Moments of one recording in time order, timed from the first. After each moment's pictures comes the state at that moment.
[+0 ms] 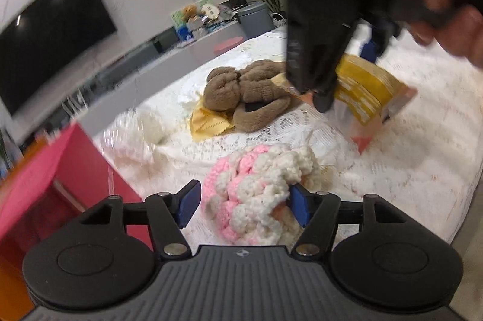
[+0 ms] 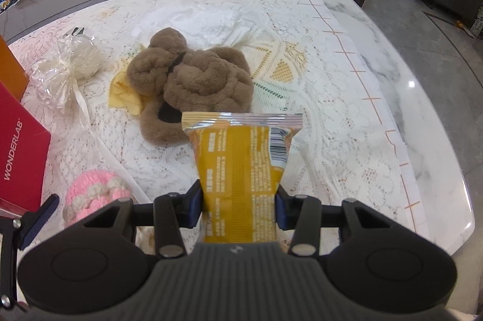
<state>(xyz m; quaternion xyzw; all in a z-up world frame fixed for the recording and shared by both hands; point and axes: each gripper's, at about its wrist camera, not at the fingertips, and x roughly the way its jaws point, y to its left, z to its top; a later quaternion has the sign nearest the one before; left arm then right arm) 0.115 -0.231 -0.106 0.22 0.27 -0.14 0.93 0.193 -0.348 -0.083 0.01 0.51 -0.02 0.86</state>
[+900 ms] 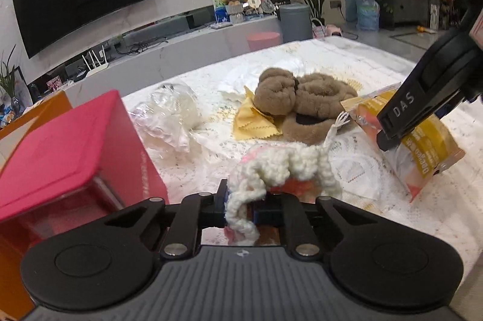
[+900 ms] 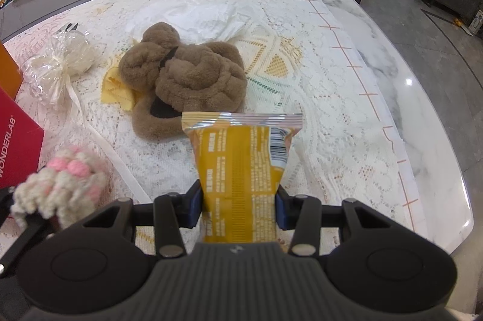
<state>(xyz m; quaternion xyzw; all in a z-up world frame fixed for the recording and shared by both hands) 0.142 -0.199 -0.084 0.13 0.30 -0.09 0.94 0.193 -0.351 -0.089 0.01 0.51 -0.03 0.86</state>
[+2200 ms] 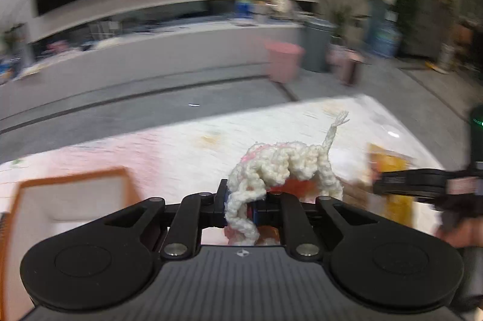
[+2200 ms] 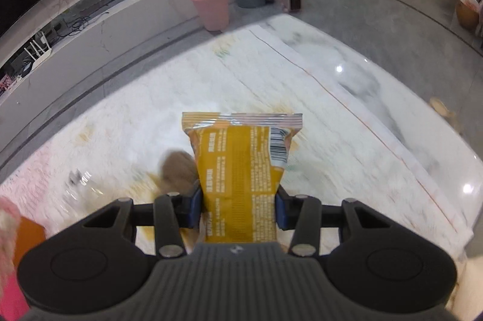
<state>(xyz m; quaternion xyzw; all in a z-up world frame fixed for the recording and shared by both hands) 0.259 -0.092 0.058 0.02 0.36 -0.07 0.93 0.260 -0.321 -0.025 0.18 0.43 -0.15 0.87</state>
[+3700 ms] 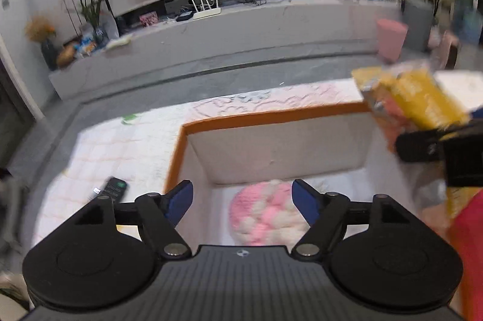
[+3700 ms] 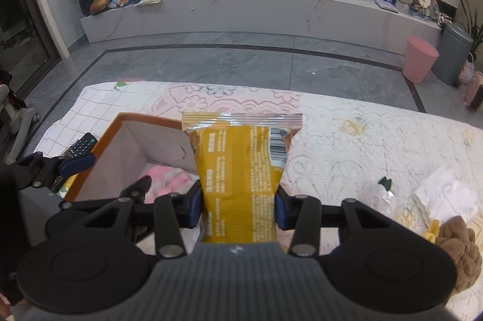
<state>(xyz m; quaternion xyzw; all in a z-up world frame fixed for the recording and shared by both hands) 0.249 0.091 0.007 0.05 0.38 0.07 0.92 0.279 -0.021 0.024 -0.02 0.43 0.18 0.89</state>
